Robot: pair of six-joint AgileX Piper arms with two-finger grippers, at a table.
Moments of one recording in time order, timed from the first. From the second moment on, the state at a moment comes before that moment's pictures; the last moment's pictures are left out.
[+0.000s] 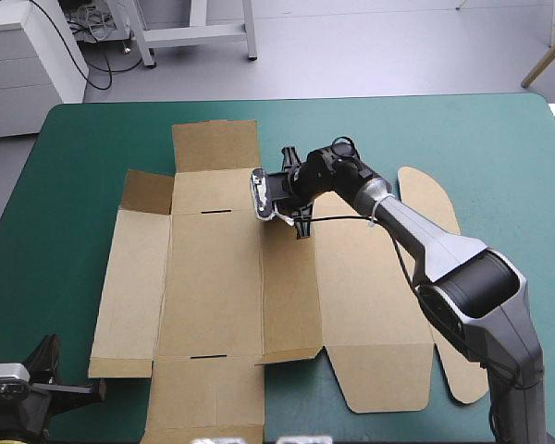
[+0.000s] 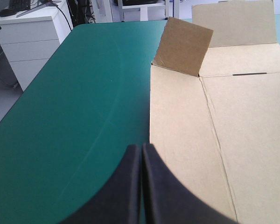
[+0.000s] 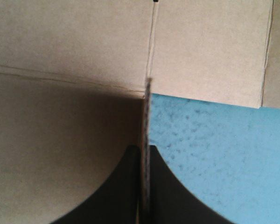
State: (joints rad) left arm 0.07 -0.02 -0.39 0.01 0.77 0.00; right arm 0.57 2.09 -1.84 0.19 0.80 -1.36
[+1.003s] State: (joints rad) left arm 0.07 -0.02 -0.39 0.01 0.77 0.00; right arm 0.57 2.09 -1.84 0.22 0.80 -1.37
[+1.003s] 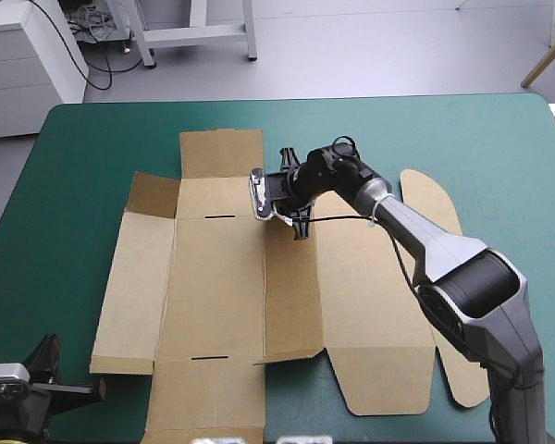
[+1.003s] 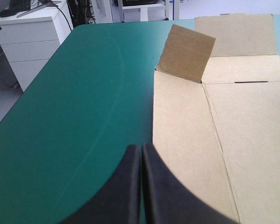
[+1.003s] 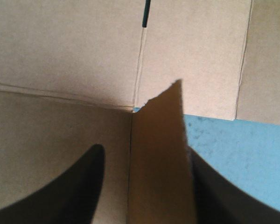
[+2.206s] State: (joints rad) left arm 0.07 -0.02 -0.39 0.01 0.77 0.00; right arm 0.57 1.76 -1.99 -0.23 1.13 -0.33
